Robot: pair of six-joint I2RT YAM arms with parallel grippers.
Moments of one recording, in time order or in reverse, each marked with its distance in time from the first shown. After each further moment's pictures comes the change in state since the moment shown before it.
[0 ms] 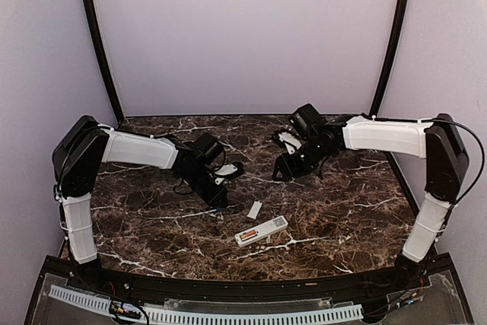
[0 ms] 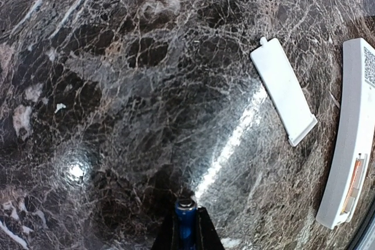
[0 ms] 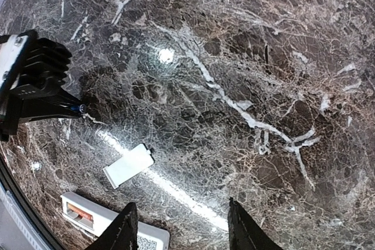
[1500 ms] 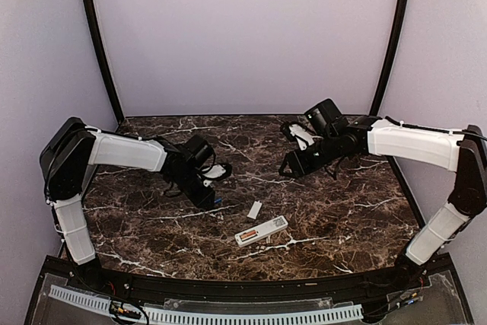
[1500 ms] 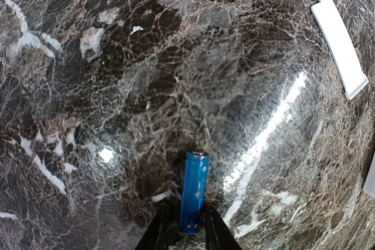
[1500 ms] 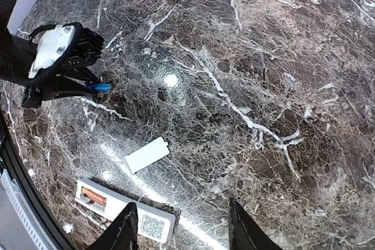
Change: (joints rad) left arm 0.016 -0.095 -0.112 -0.003 -0.167 0.014; right arm 0.000 -0.200 -0.125 0.066 -0.006 -0.053
